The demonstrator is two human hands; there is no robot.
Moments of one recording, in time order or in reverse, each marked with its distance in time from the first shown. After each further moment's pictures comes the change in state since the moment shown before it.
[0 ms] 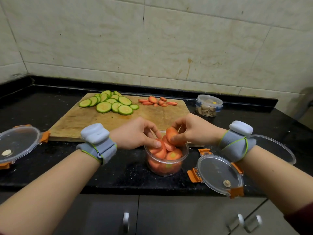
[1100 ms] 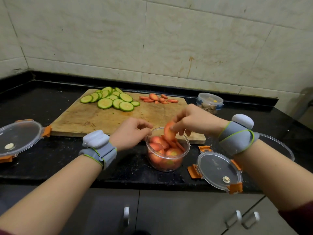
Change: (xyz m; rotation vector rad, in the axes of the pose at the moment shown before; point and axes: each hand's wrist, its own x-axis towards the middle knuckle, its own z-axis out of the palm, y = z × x) left_hand 0.004 -0.031 0.016 -0.146 0.309 -0.057; right_hand -0.004 -0.031 -0.007 0.097 0.011 0.142
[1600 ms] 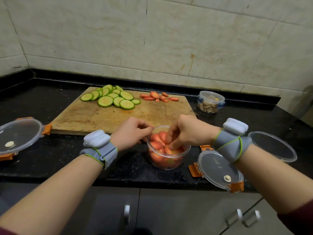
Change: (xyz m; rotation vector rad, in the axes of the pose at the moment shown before) left_hand -0.003 -0.002 0.003 -0.042 0.009 -0.029; right_hand 0.001 0.010 0.018 -0.345 -0.129 -0.135
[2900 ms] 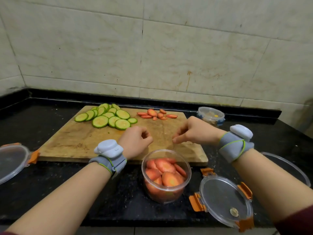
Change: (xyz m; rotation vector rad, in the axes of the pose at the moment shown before) left_hand 0.060 0.006 0.006 0.378 0.184 0.088; right_hand 0.045 0.050 -0.035 0.196 0.147 0.126
